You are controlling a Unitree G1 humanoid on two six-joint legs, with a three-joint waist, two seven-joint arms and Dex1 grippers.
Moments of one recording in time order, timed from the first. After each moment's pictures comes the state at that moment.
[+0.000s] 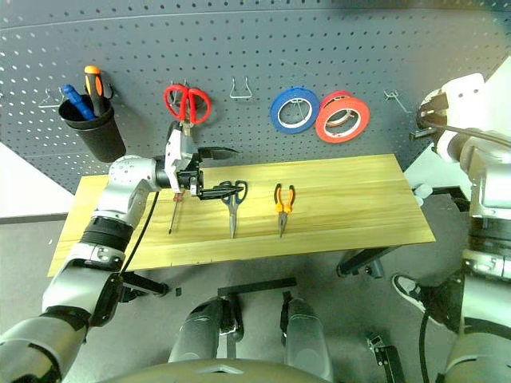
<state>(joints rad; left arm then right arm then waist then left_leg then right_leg) -0.76 0.40 -0.08 0.55 -0.31 -0.10 -1.33 -0.74 -0.82 -0.21 0.37 0.12 0.61 0.56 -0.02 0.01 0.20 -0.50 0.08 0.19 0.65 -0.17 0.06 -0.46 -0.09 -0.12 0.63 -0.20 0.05</state>
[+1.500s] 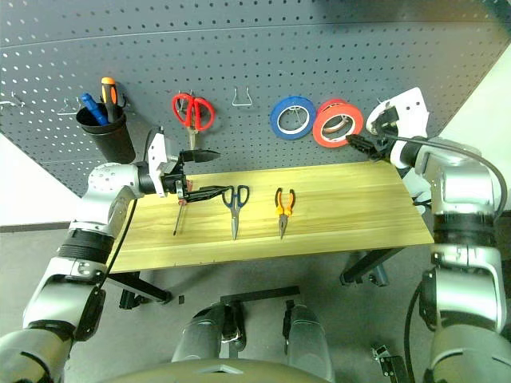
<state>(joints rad) -0.64 0.47 -0.06 0.40 -0.31 0.00 -1.22 -0.63 -0.68 -0.19 0.09 0.31 0.76 0.72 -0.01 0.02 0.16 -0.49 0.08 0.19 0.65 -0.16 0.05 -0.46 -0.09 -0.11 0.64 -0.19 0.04</state>
